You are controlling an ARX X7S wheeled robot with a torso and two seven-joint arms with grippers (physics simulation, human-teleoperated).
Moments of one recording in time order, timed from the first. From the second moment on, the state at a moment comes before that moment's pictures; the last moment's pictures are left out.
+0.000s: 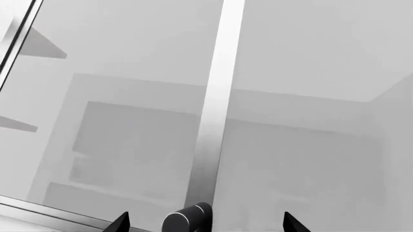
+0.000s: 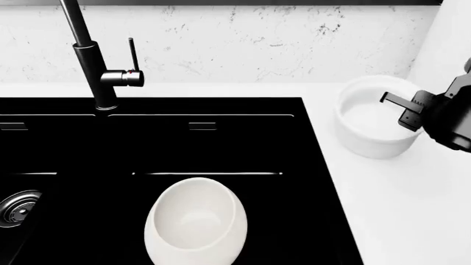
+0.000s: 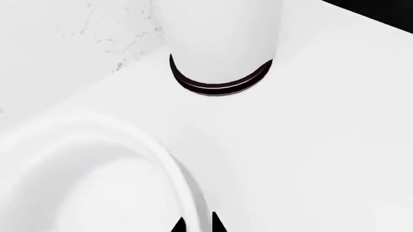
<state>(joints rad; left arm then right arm) -1.00 -1.12 -0.10 0.81 -1.64 -0.59 -1.12 1.37 0.94 -0.96 0.16 2.04 0.53 1.29</state>
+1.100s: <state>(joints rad) -0.99 -1.13 -0.12 0.81 -1.65 -0.60 -1.13 1.72 0.72 -0.95 0.10 2.03 0.71 1.07</state>
